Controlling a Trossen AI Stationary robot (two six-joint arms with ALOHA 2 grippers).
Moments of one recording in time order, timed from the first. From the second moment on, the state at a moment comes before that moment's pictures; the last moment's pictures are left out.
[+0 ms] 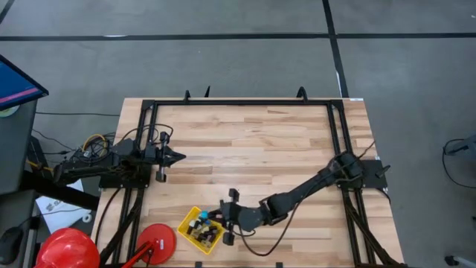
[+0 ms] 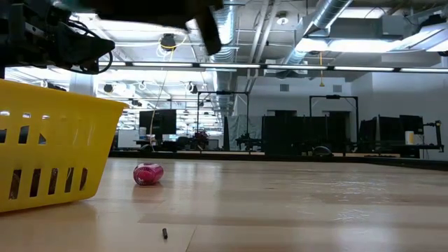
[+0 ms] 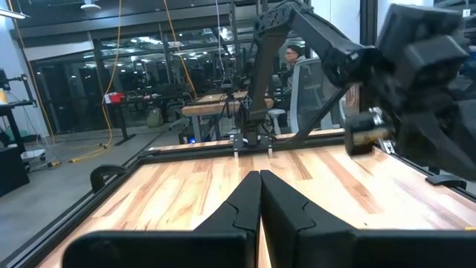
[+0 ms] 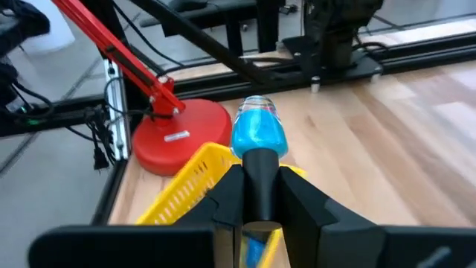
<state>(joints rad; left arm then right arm) 0.16 0.00 0.01 0.10 0.13 0.09 0.48 2.11 1.44 0.29 0.49 0.35</state>
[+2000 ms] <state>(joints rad) 0.16 0.00 0.01 0.10 0.13 0.09 0.49 2.61 2.24 -0.37 0.38 0.68</state>
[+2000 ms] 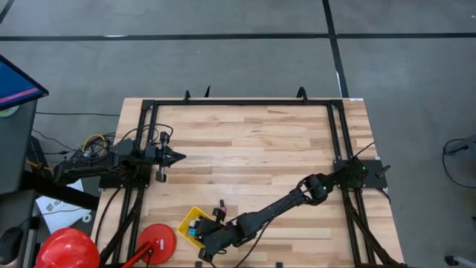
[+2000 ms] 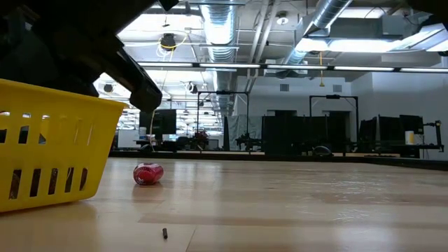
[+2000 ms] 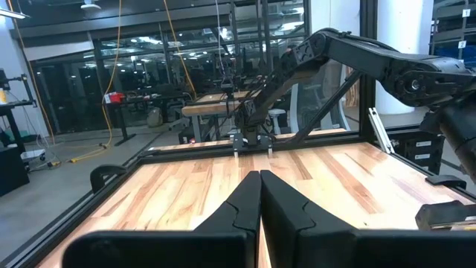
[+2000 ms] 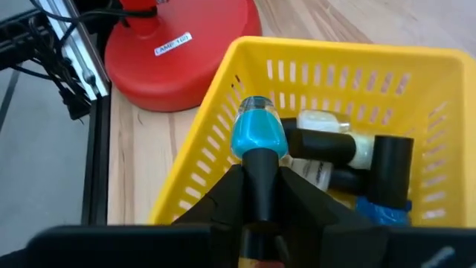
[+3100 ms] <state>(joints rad) 0.16 0.00 0.01 0.10 0.13 0.09 0.61 2.29 2.25 -1.15 0.70 0.44</state>
